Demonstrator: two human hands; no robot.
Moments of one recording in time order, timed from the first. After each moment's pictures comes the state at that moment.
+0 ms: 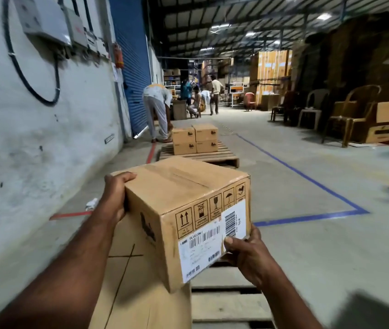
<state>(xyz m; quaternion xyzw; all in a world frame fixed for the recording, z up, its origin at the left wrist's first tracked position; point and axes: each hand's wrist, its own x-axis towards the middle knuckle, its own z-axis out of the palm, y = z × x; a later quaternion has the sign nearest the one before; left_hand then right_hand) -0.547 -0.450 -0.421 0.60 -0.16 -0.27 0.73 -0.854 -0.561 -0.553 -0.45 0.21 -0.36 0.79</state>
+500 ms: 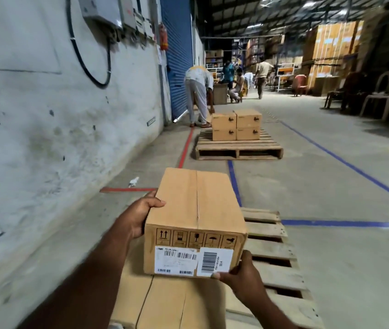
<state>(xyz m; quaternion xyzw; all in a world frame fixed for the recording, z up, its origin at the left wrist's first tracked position) -0.523 -0.389 -0.489 0.62 -0.22 -0.38 0.65 -0.774 -0.507 -0.629 -0.70 0.36 -0.23 0.57</state>
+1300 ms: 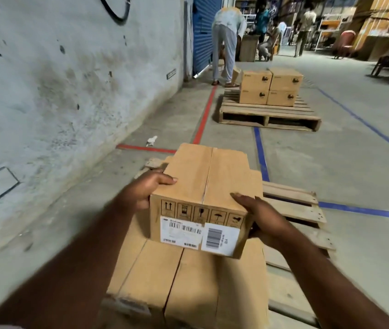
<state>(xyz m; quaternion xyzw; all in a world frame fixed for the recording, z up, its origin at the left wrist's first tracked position) -0.405 -0.374 -0.537 0.70 -0.19 -0.39 0.57 -0.618 -0.555 -0.589 -0.64 0.30 -0.12 0.70</state>
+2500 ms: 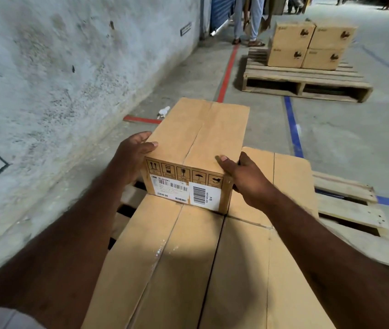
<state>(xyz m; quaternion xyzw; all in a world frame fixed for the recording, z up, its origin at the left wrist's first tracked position) -0.200 -0.407 -0.629 0.74 -0.15 -0.19 0.63 -0.393 -0.603 -0.661 -0.67 0.27 -0.15 0.67</state>
